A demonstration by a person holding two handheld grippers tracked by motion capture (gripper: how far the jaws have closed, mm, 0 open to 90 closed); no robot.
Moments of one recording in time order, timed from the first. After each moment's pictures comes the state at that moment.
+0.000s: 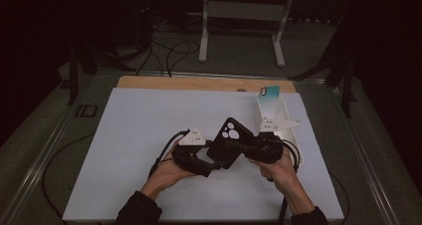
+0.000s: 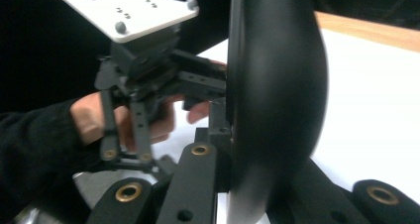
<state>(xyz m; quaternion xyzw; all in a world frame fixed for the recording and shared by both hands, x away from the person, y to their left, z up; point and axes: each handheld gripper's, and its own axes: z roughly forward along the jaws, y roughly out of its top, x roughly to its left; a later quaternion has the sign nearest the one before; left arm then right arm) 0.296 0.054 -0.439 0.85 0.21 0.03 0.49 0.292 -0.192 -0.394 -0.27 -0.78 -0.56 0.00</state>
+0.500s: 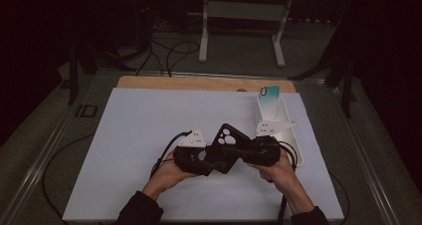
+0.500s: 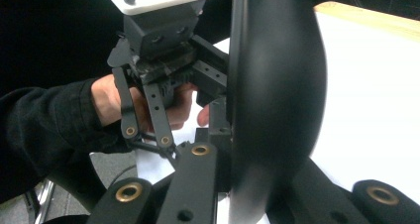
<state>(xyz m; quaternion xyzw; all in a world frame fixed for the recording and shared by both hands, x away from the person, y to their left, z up) 0.294 0.055 -0.438 0.84 0.18 0.00 0.51 0.291 -0.189 -0.398 -0.24 -0.80 -0.55 0.02</state>
